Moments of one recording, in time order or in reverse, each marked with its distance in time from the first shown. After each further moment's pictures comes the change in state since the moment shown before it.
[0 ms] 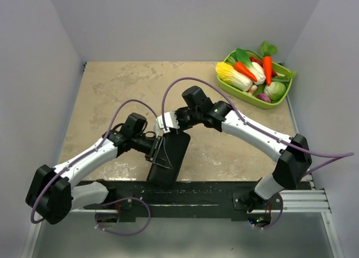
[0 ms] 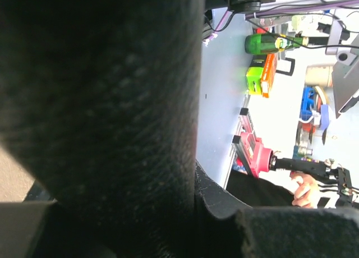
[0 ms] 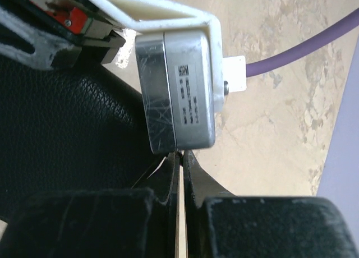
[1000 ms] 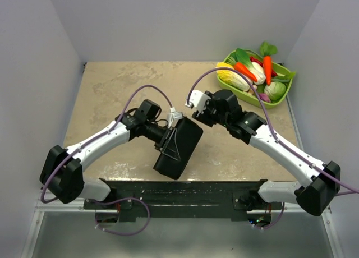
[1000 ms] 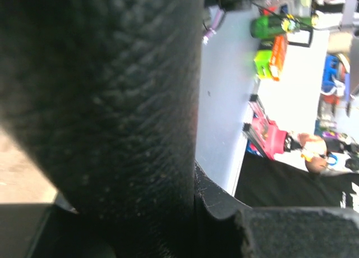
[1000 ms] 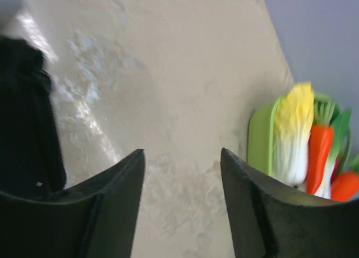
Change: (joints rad) left arm -0.060 0.219 0.283 -0.153 -0.008 0.161; right arm -0.092 -0.327 -0.225 0.125 0.515 0.444
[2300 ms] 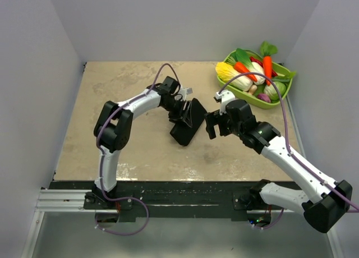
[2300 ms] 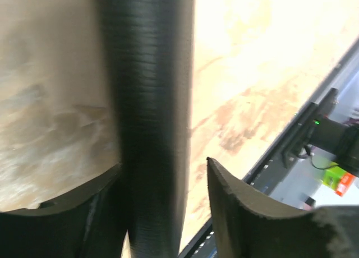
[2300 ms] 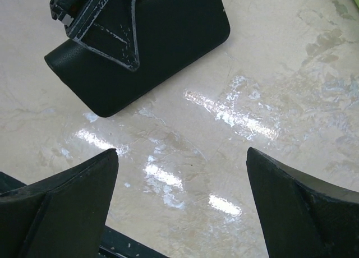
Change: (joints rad) left arm 0.092 0.757 0.664 -0.052 -0.383 -0.030; right arm -0.124 -0.175 -0.177 -0.140 0.034 0.770
